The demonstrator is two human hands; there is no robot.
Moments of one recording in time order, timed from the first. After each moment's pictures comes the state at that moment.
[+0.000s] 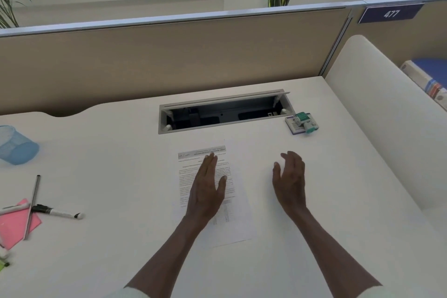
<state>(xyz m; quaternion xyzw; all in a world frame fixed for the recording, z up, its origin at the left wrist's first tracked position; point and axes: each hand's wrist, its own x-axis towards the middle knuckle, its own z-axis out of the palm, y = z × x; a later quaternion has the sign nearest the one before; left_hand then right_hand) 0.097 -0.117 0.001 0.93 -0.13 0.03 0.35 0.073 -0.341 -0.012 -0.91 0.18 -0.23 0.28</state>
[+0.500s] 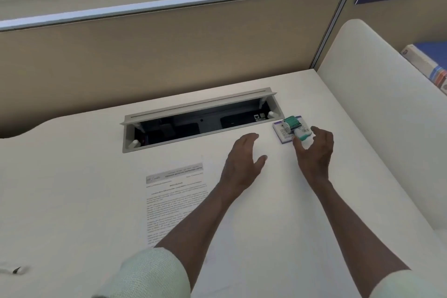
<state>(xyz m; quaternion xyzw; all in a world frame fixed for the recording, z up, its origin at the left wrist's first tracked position) 0.199 -0.277 0.013 0.90 -0.23 -0.04 0.37 0.171 -0.474 -0.020 -0.85 0.30 -0.26 0.34</state>
